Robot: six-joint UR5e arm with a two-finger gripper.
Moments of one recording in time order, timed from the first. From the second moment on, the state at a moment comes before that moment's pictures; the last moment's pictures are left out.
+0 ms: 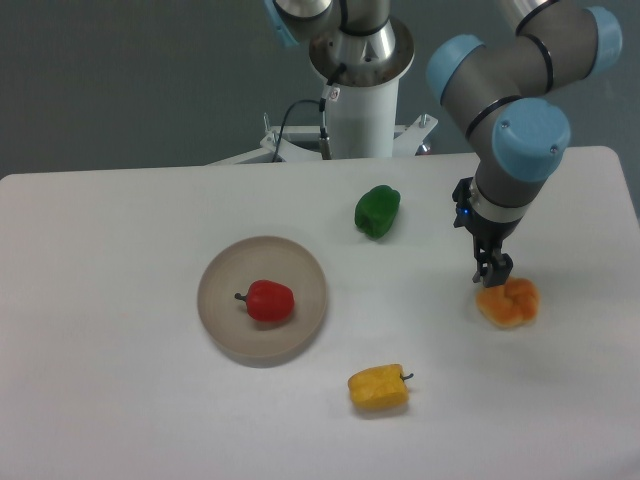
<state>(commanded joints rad) 2.59 -1.96 -1.44 -1.38 1.55 1.80</state>
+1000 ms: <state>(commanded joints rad) 2.20 -1.95 -1.60 -1.20 1.49 1.51</state>
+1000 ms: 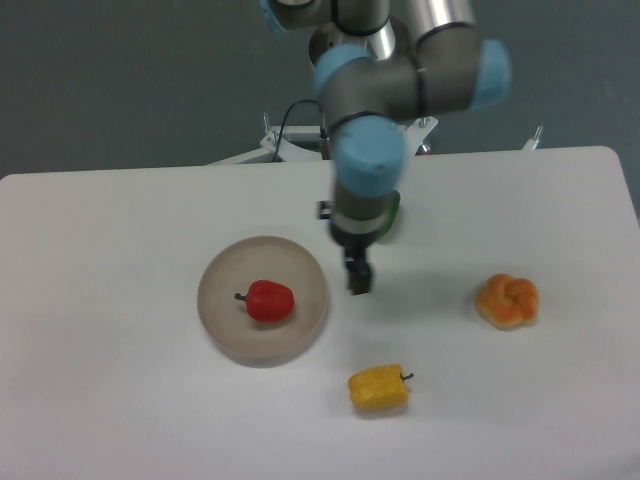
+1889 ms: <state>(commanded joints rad) 2.09 -2.12 -1.56 -1.03 1.49 1.52</state>
